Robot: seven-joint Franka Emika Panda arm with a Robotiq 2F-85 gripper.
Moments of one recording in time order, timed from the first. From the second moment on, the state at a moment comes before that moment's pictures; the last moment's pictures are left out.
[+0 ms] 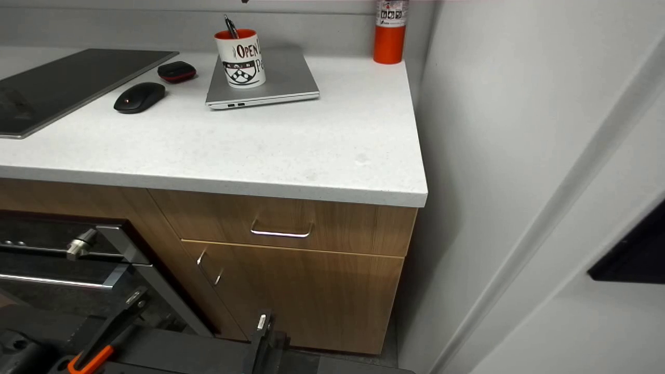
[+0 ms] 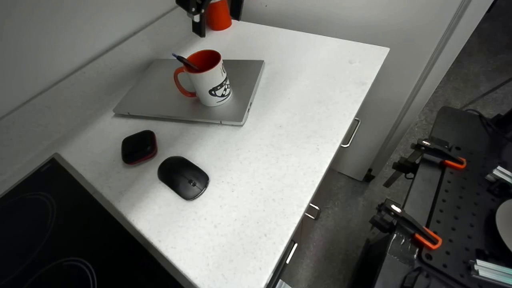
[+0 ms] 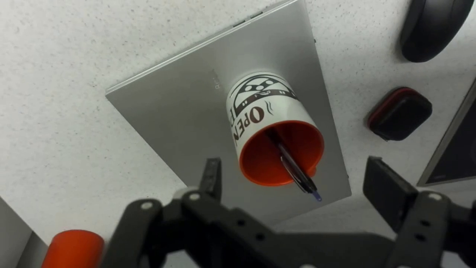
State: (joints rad) arm 0.01 -0.02 0.06 -2.18 0.20 2.52 -0.04
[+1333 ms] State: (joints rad) arm -0.01 0.24 0.12 -1.98 0.52 2.59 -0.70
